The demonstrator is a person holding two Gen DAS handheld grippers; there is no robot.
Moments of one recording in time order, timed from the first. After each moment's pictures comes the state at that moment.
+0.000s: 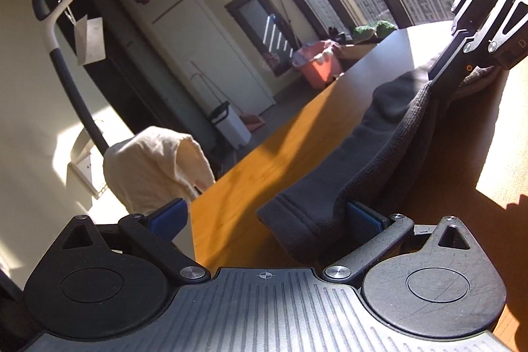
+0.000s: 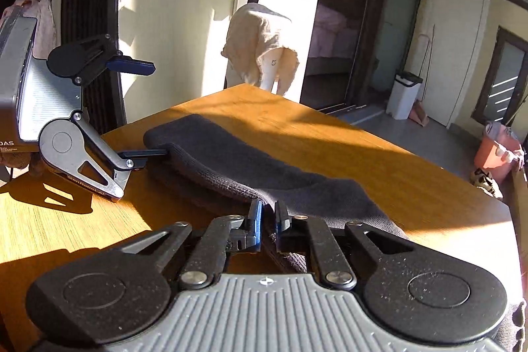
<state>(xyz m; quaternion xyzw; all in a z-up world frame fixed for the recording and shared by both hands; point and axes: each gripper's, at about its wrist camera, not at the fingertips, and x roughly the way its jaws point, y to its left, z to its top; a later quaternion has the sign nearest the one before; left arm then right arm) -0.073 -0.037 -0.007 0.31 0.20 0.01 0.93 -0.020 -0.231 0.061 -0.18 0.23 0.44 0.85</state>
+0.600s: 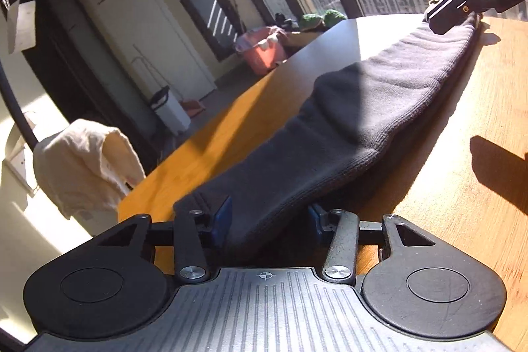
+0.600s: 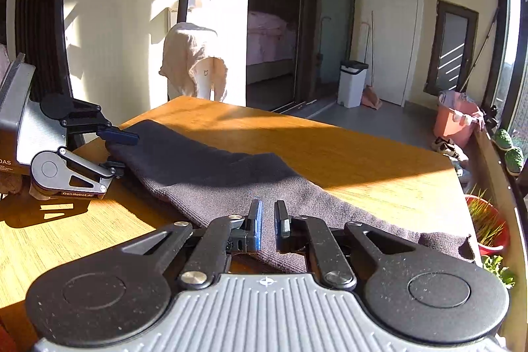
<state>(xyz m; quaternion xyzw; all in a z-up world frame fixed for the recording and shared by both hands) -0.042 -0.051 -0.013 0.28 0.27 -0.08 0.92 -0.008 -0.304 0.054 -0.11 0.25 0.36 0.89</state>
